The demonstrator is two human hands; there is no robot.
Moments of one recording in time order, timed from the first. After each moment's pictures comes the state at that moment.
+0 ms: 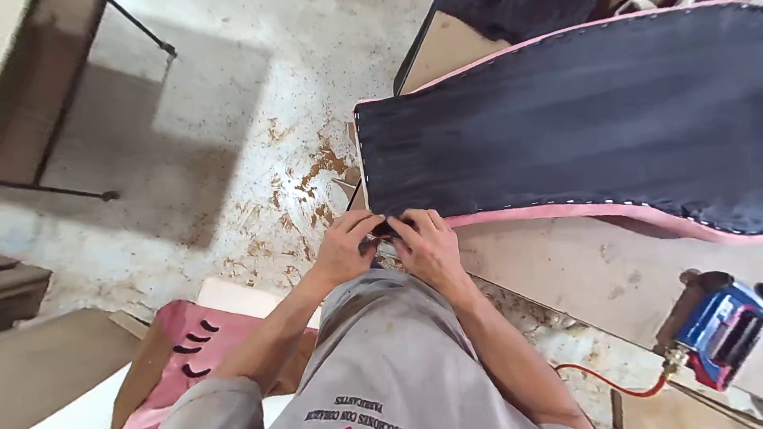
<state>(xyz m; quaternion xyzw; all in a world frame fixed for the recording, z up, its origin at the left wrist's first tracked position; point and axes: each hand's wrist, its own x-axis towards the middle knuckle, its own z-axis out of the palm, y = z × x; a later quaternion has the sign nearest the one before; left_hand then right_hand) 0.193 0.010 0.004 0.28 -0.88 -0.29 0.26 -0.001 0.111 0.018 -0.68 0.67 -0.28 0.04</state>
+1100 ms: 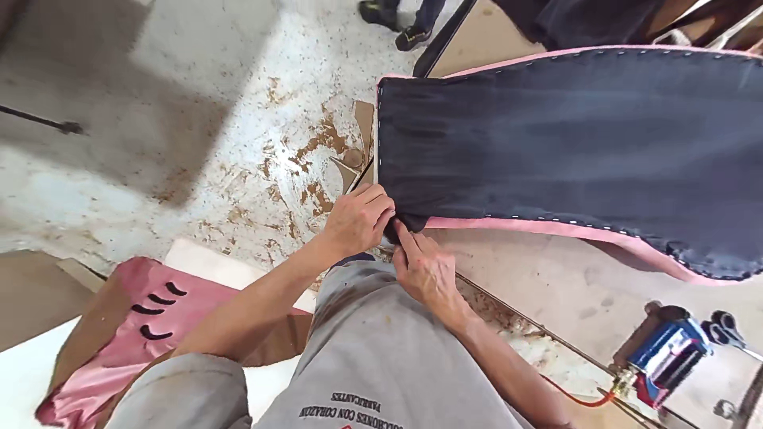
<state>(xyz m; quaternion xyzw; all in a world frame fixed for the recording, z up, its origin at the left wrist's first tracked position) 0.168 -0.003 0.010 0.27 -0.90 -0.23 0.25 0.021 0.140 0.013 -0.68 0.71 -0.17 0.07</state>
